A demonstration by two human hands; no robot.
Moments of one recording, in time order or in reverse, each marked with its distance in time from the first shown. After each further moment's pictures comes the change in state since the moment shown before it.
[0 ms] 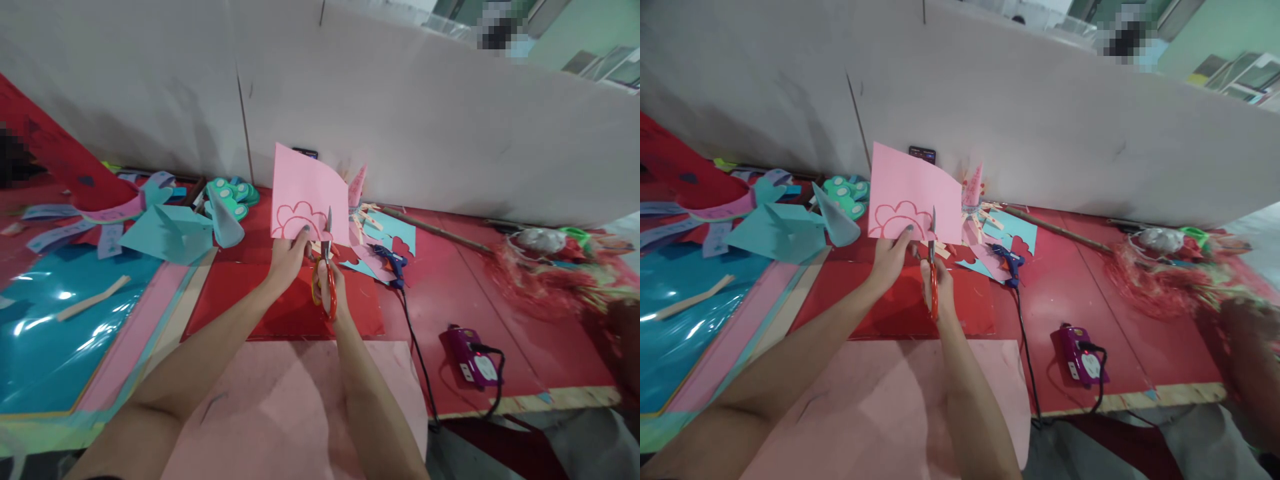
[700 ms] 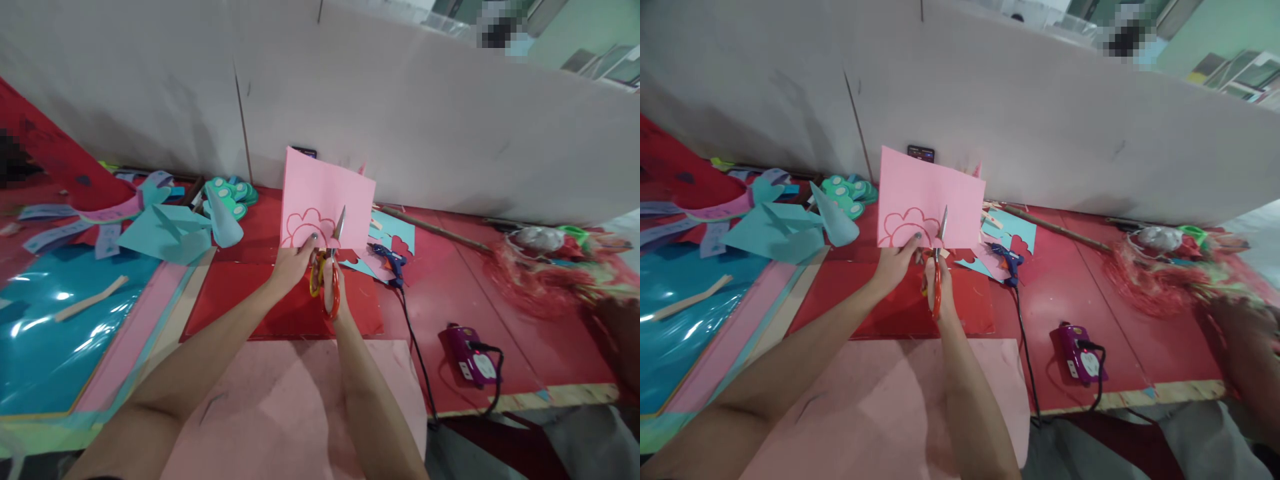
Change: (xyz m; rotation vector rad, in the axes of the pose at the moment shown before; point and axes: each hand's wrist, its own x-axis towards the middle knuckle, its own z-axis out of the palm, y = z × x) left_hand -0.004 -0.016 0.000 0.108 -0.133 0.065; right_hand 0.006 0.010 -0.002 0.033 0.001 -0.097
